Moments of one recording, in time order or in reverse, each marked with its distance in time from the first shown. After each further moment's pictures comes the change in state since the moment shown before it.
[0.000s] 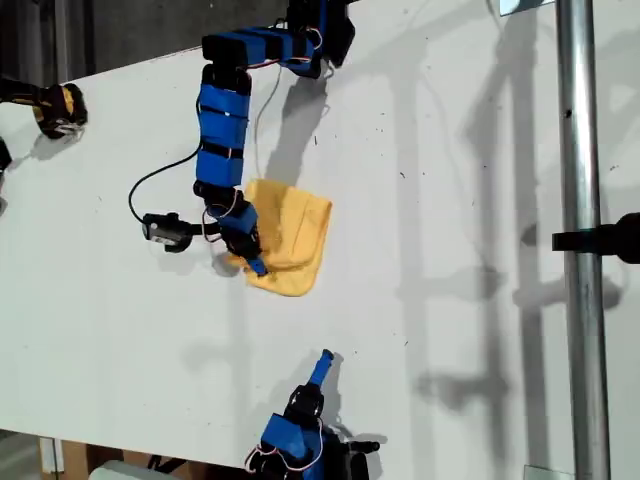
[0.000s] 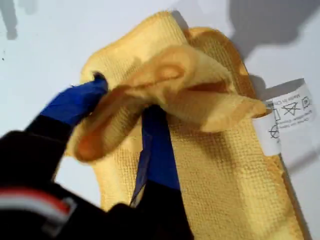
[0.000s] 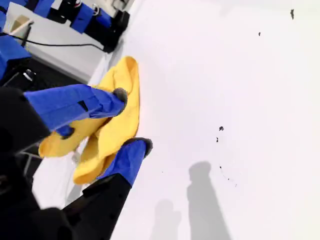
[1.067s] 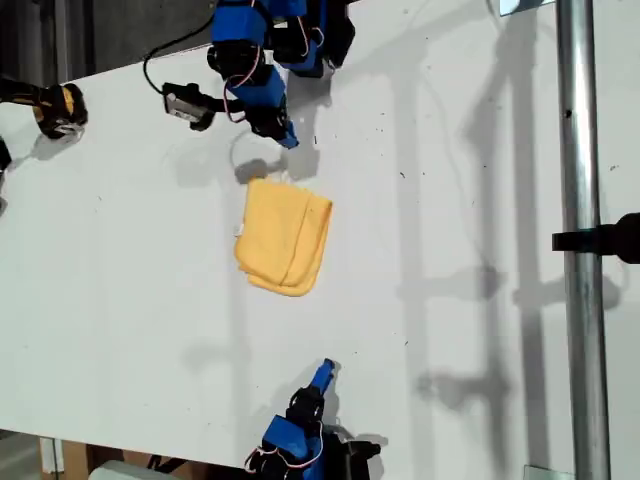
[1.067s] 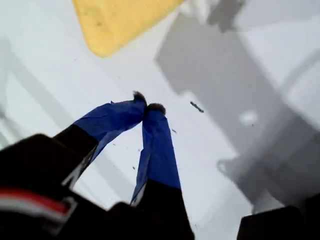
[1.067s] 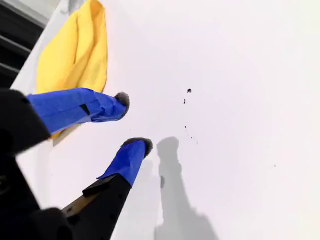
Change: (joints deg) arm 0 0.0 0.0 0.8 10.9 -8.4; arm 1 -9.3 83.3 71.6 25.2 22.3
